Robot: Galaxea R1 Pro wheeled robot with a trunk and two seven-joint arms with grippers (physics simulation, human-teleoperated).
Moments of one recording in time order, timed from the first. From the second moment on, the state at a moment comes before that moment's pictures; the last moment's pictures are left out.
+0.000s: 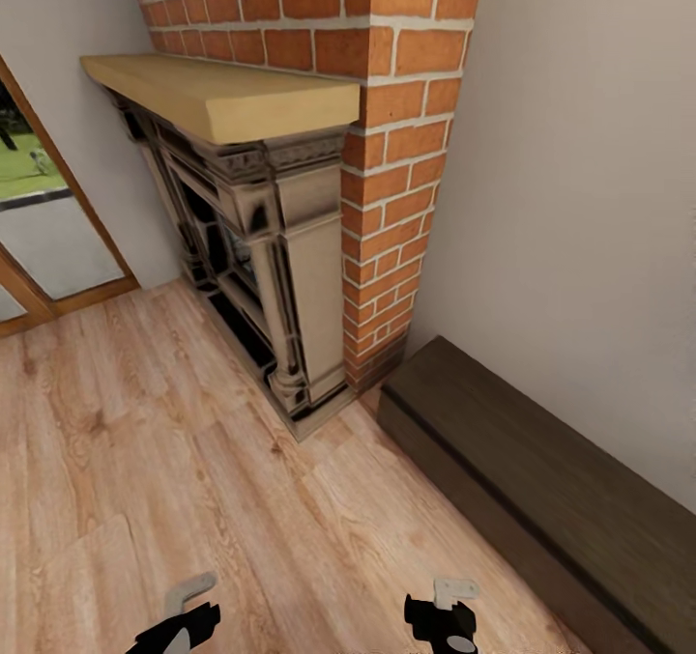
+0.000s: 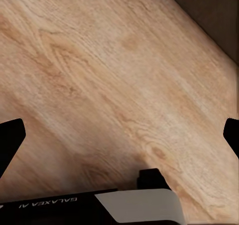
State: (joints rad) left arm -0.40 0.07 -0.06 -0.38 0.47 0.15 0.24; right arm -0.47 0.09 0.73 -0.21 -0.74 -0.18 -0.31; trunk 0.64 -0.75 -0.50
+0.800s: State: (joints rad) left arm -0.40 0.06 -0.07 -0.38 0.47 0.15 0.24; right arm -0.47 0.09 0.73 -0.21 -0.74 -0.18 -0.31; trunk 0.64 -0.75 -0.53
